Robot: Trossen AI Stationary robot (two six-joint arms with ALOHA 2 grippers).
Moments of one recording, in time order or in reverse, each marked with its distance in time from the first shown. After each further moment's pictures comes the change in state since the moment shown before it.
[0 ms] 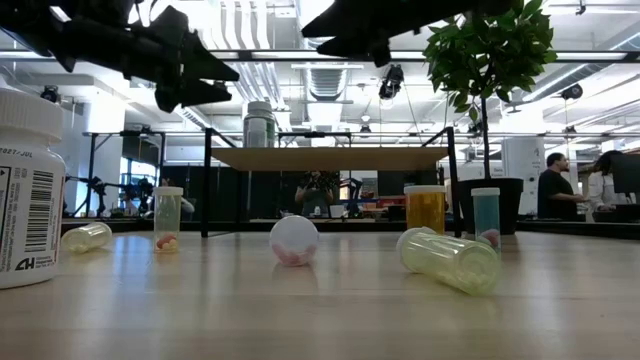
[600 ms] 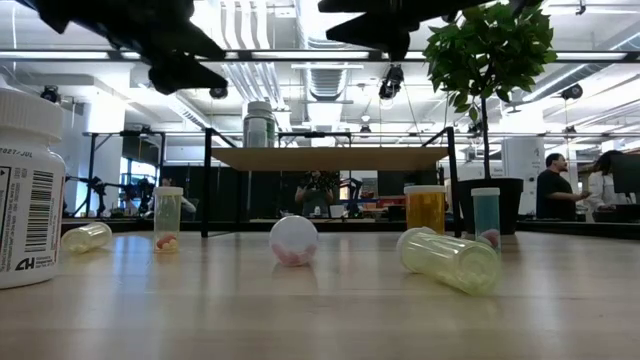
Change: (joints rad) left arm -0.201 0.015 0.193 -0.407 0.044 -0.075; right arm 0.176 -0.058 -0.108 0.013 0.009 0.067
